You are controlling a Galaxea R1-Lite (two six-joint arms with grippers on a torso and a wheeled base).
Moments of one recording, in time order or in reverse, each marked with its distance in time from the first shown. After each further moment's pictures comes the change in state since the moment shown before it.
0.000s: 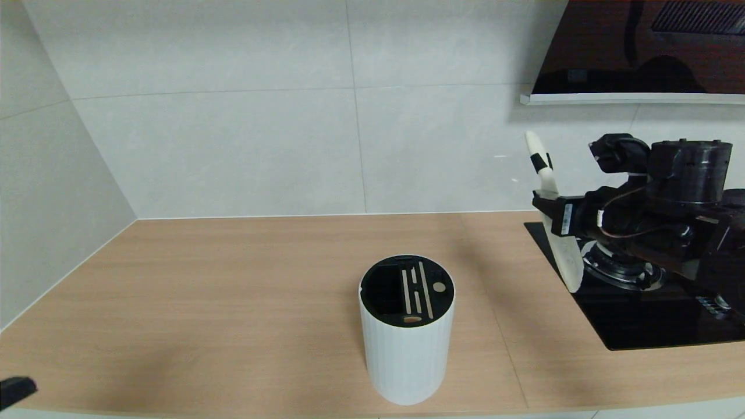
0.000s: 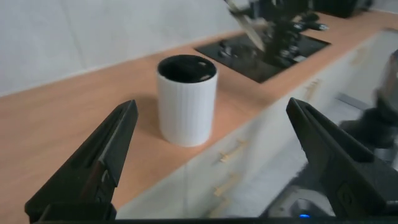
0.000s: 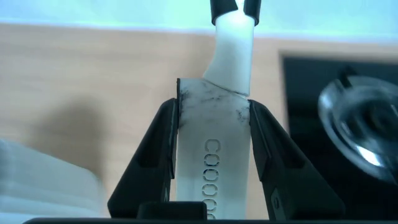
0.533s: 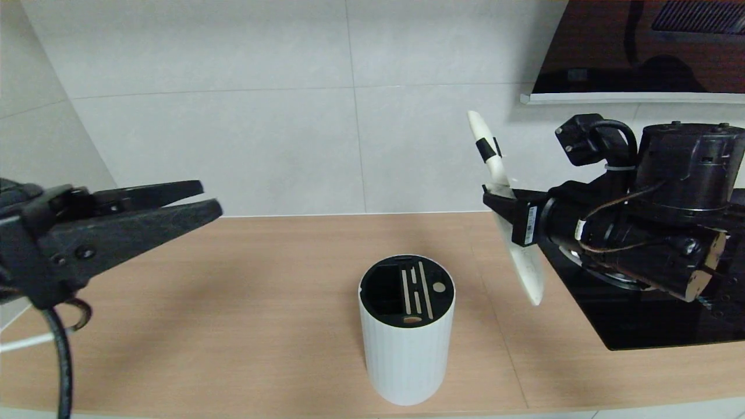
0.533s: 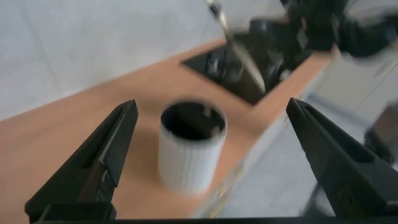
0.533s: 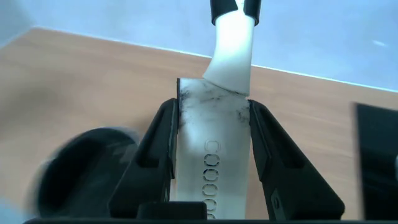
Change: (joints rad) left arm -0.150 0.644 -0.235 -0.465 0.012 -0.163; right arm 0.280 -0.077 -0.007 0.014 -0.042 0.005
